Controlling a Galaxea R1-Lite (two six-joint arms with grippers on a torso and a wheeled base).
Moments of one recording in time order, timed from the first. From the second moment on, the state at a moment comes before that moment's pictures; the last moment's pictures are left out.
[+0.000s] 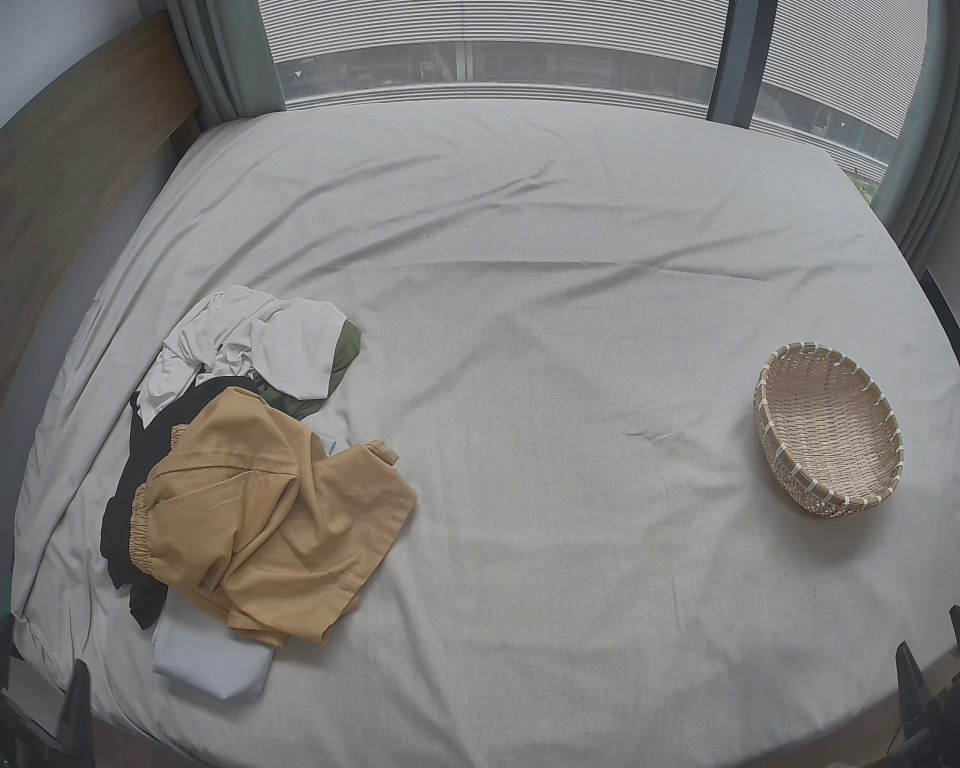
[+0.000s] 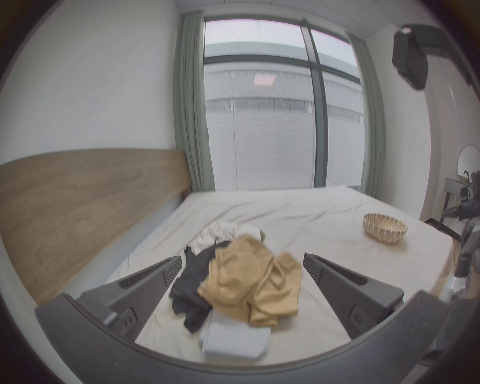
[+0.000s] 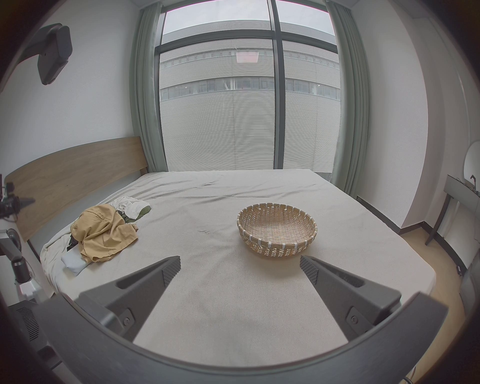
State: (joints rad) left arm 0.00 0.05 -0.12 -0.12 -0.03 0.04; right arm 0.01 0.02 -0.02 0.00 0.01 0.01
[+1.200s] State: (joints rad) left arm -0.30 1.24 -0.28 -0.44 -0.23 -0.51; right arm 0.01 0.02 -0.02 0.00 0.01 0.01
